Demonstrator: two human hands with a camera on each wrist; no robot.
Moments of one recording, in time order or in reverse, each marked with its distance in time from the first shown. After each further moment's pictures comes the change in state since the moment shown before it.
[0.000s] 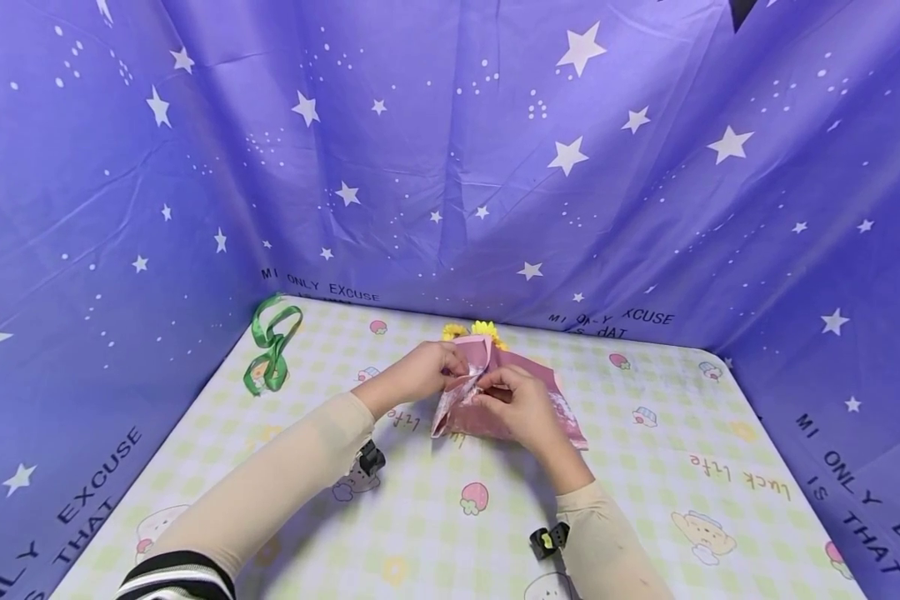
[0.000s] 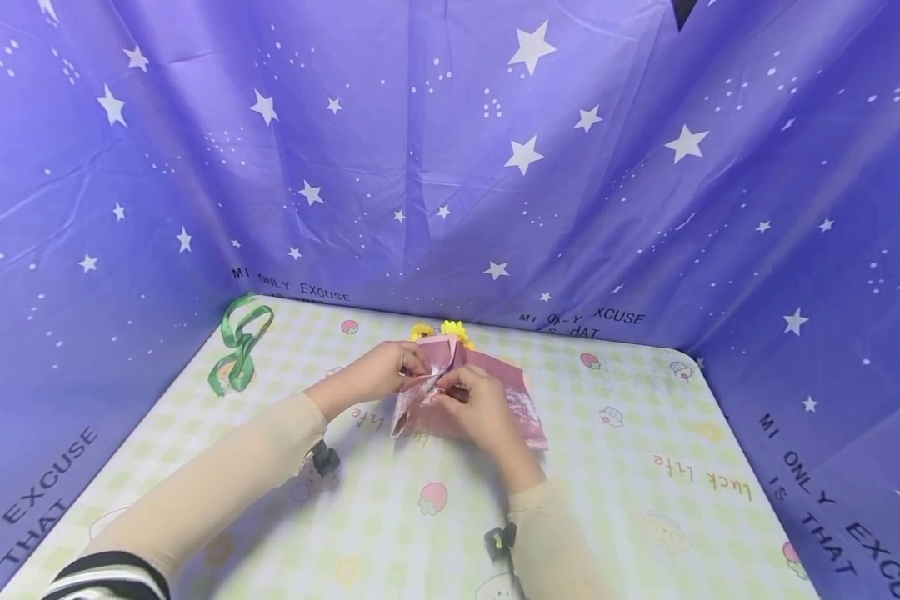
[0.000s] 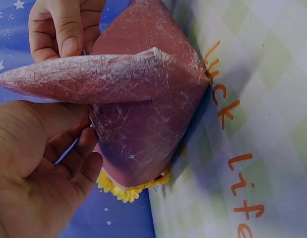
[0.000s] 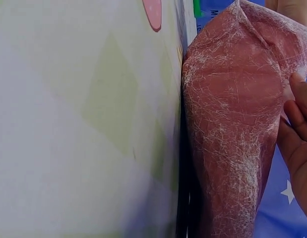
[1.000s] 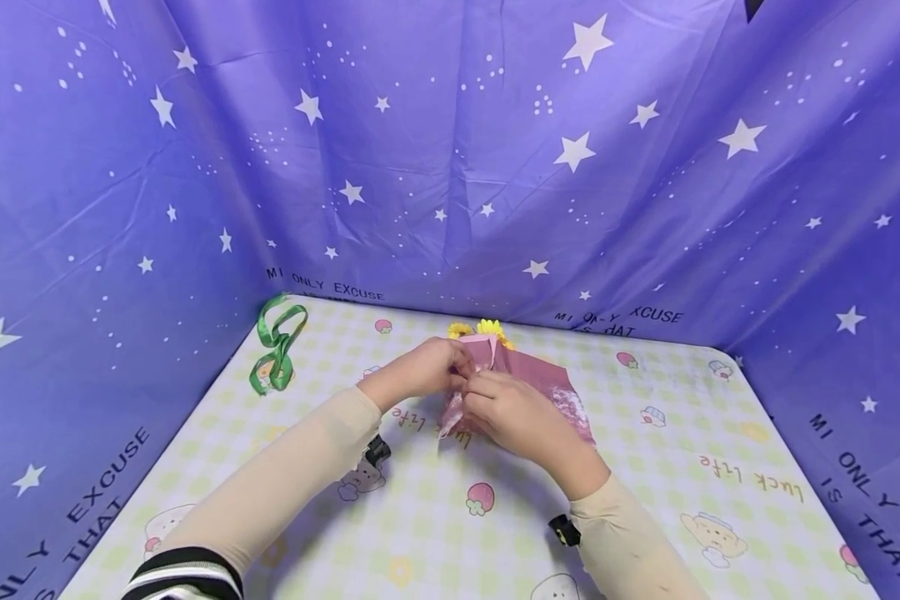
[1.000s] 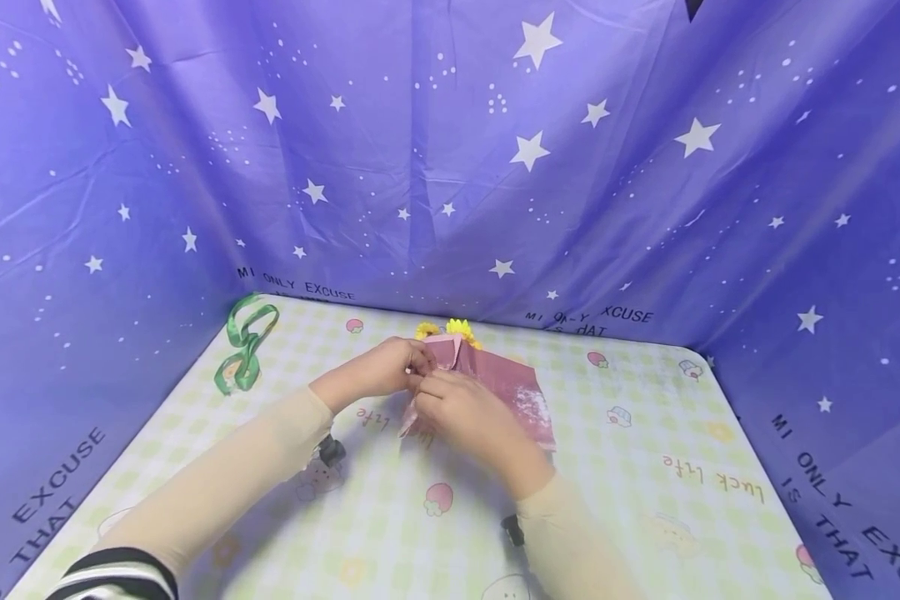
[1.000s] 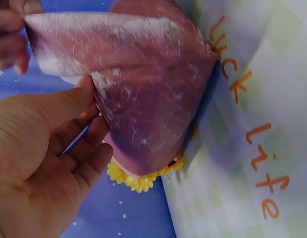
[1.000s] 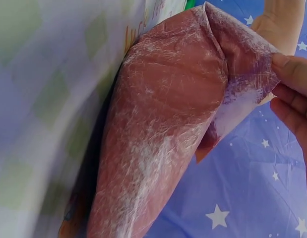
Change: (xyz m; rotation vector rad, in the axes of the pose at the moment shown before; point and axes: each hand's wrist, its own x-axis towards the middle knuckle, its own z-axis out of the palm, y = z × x) left_hand 0.005 0.000 -0.007 0.070 -0.073 0.035; right_hand 0.006 -0.050 -0.015 -0.501 -0.199 -0.865
